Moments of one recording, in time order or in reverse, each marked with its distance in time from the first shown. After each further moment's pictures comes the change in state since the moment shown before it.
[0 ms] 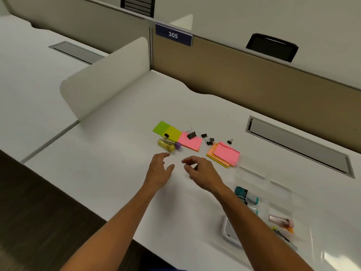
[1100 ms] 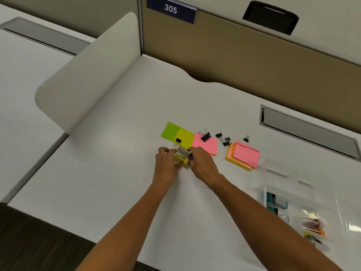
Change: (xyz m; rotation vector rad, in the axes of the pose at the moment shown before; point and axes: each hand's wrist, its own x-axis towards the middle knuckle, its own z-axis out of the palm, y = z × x) left_hand 0.102 -0.045 -0.020 0.237 -0.098 0.120; right_hand 0.121 -0.020 0.064 -0.457 0.051 0.146
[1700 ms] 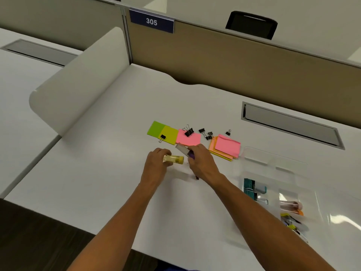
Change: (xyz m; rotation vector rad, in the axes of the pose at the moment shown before) left_hand -0.045 0.040 -0.010 -0.040 0.058 0.127; right_hand -0.061 0.036 -0.035 0.163 0.130 -0.007
